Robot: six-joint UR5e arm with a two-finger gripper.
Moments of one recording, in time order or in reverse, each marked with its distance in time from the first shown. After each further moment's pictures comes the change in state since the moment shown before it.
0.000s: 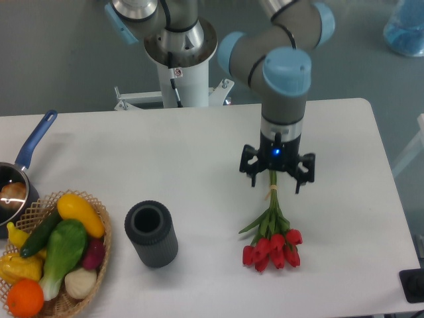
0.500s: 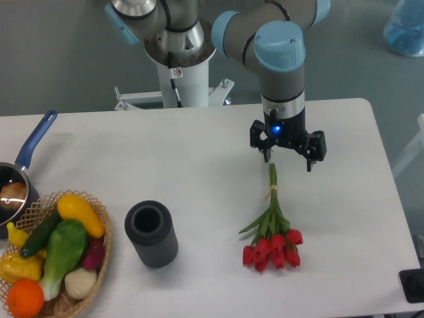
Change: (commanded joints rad) arm 0.009 0.028 -0.038 -0.008 0.065 0.181
